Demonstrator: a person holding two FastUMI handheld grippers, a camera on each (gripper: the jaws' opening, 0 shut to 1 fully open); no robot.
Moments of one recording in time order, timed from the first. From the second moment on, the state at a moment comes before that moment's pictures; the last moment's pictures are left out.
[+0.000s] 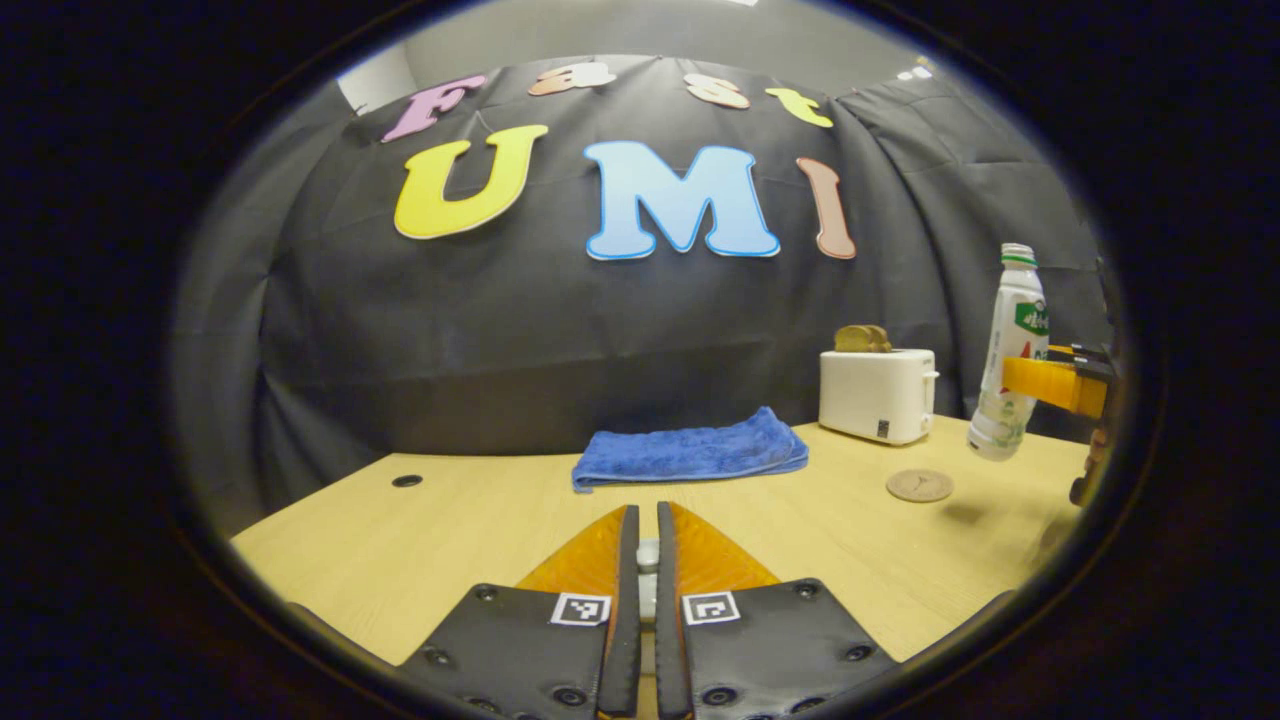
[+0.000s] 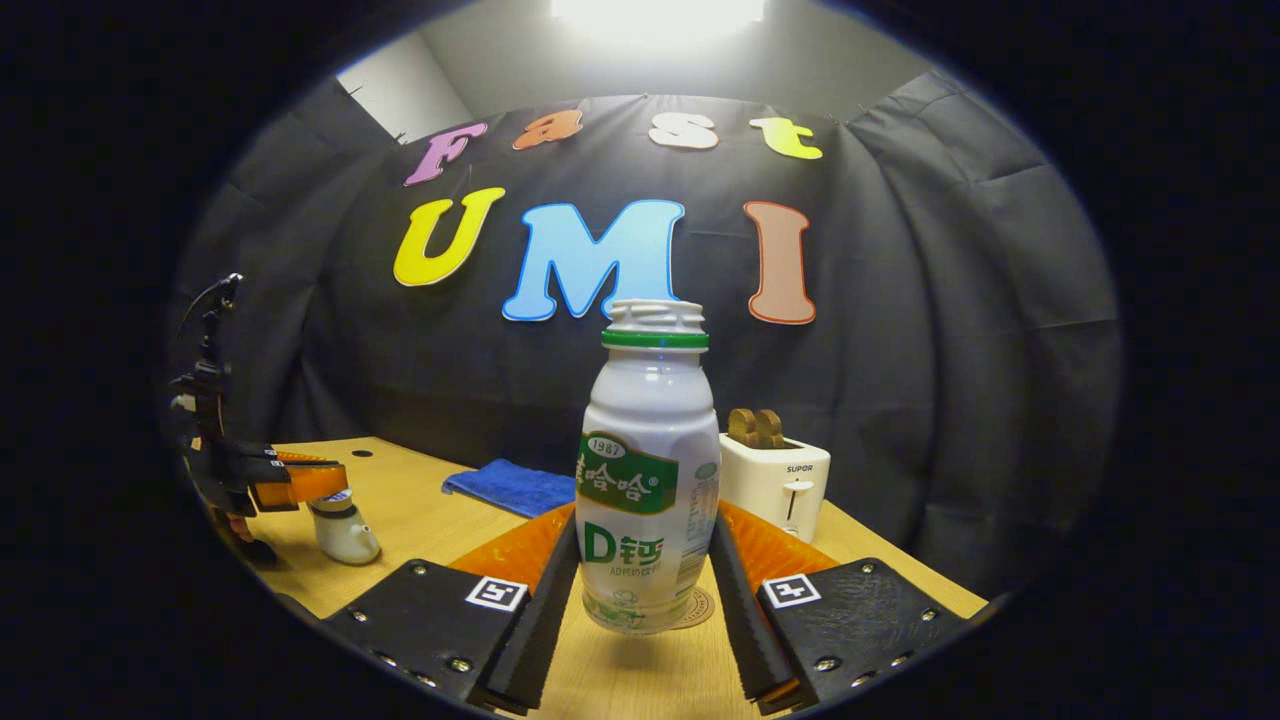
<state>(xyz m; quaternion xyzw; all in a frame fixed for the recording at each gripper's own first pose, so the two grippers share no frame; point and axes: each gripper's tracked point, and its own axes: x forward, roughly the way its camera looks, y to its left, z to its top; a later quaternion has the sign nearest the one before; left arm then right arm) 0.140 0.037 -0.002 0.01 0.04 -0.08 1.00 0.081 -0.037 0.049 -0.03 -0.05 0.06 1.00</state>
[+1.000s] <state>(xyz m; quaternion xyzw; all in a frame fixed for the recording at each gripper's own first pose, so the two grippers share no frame) 0.142 0.046 -0.010 -0.02 0.05 -0.08 1.00 0.117 -0.039 0.044 -0.03 -0.01 0.05 1.00</state>
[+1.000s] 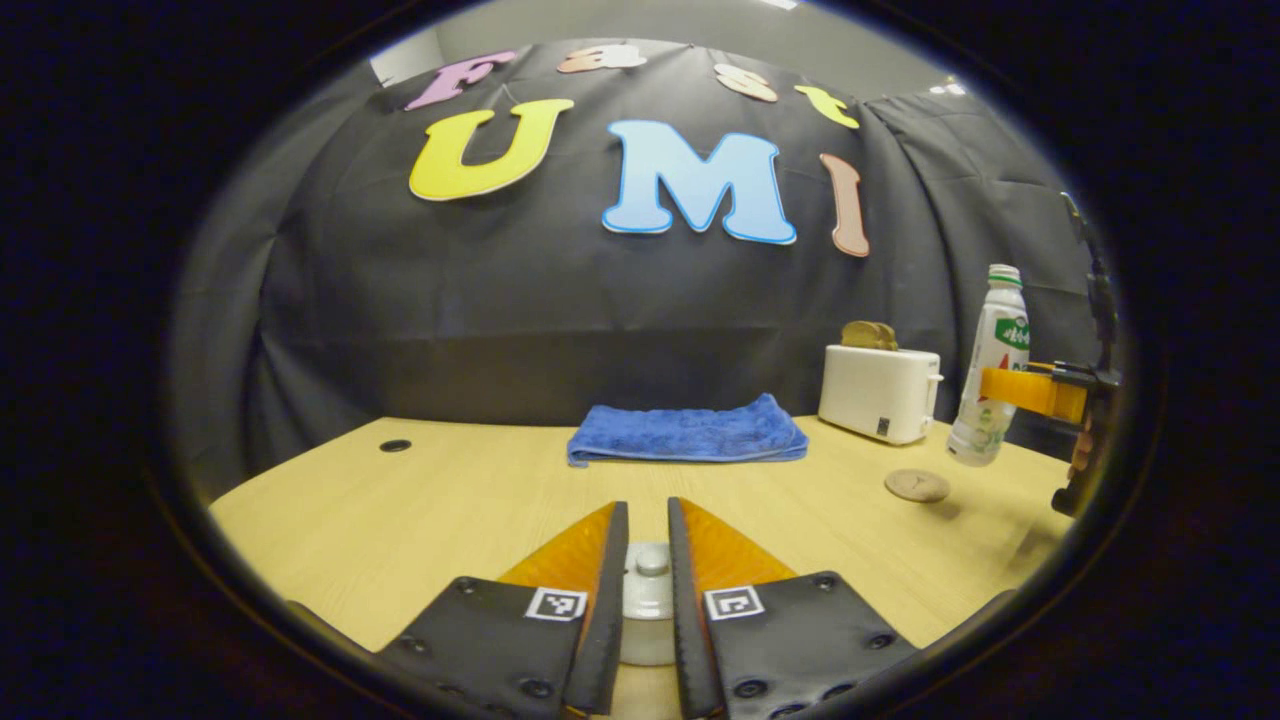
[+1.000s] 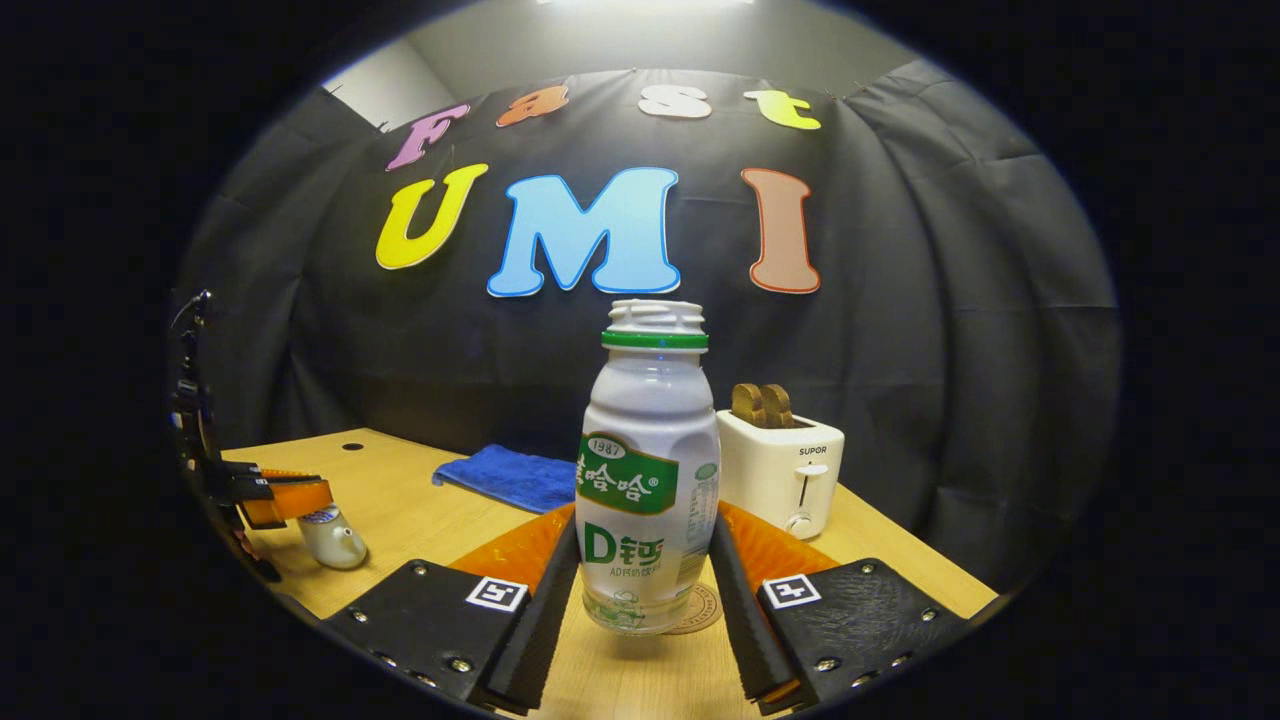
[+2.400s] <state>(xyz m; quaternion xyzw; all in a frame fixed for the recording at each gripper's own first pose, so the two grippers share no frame) 0.097 0.068 0.056 -0.04 -0.07 -0.05 1.00 0.194 -0.065 -0.025 -0.03 0.09 0.01 1.00</state>
